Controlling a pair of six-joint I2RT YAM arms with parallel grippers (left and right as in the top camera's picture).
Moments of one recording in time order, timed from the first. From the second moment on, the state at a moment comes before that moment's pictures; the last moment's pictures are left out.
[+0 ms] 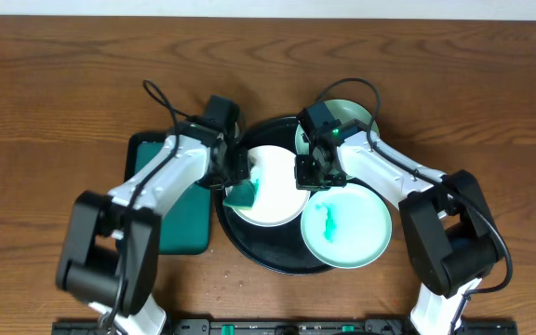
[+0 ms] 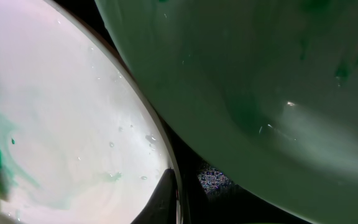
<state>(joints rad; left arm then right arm) -0.35 1.81 1.13 -0.71 0.24 -0.46 0.50 1.96 1.25 -0.76 -0.16 0.49</state>
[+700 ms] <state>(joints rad) -0.54 1.94 1.16 -0.47 0.51 -0.53 0.46 1.95 1.25 -0.79 -0.11 0.49</state>
